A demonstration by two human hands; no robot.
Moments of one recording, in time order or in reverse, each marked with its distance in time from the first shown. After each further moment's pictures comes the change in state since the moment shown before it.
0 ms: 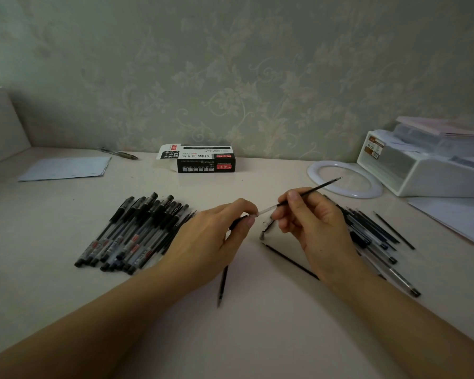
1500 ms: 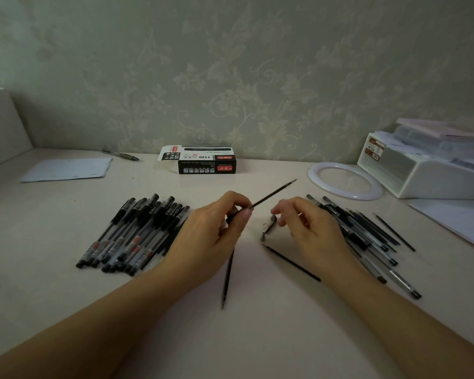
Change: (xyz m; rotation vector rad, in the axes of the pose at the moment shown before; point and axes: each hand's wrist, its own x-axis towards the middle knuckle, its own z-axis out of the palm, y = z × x) left_hand 0.001 -0.003 0.001 -0.213 0.135 -0.024; right_hand 0.000 0.005 -0.007 -0.667 -0.004 -0.087
